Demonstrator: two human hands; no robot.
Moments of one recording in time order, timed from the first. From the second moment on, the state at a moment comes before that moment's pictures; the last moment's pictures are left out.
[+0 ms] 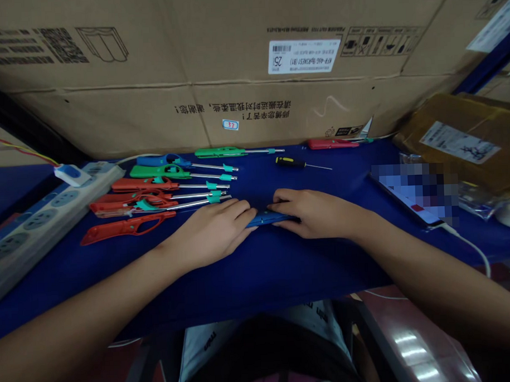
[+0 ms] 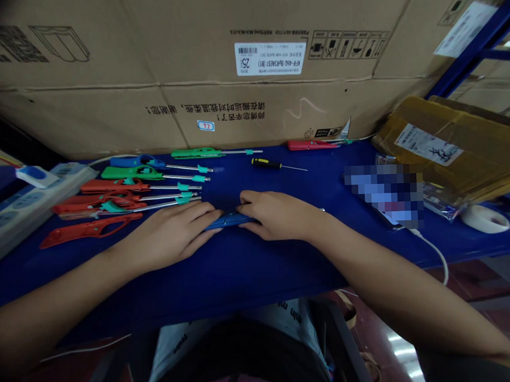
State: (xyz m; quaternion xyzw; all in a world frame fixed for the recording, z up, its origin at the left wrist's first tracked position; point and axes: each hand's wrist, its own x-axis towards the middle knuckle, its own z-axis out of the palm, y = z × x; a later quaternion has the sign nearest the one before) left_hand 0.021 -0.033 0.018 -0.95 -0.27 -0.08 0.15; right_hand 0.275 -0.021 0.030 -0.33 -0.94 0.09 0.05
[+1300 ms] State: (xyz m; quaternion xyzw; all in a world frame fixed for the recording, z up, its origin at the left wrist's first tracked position) left_hand 0.000 -0.017 0.026 -0.95 -0.27 -0.12 -0.06; right_hand 0.291 -0.016 0.047 -0.27 -0.94 0.17 0.10
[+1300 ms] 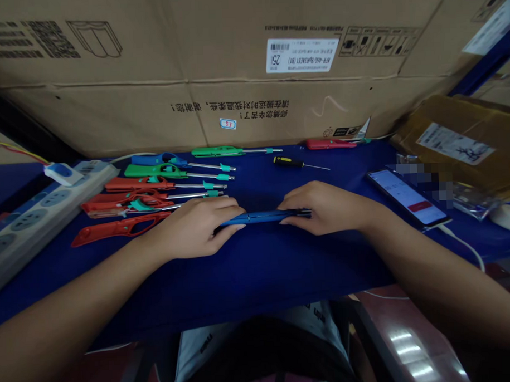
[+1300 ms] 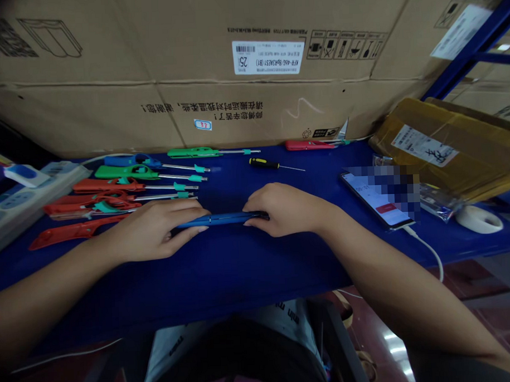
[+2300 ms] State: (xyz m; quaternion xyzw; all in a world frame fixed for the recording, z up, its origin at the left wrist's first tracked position) left_hand 0.018 -0.034 0.028 -0.93 -0.33 -0.12 -0.09; right_hand 0.279 -0.025 0.036 -0.26 -0.95 0.10 0.16
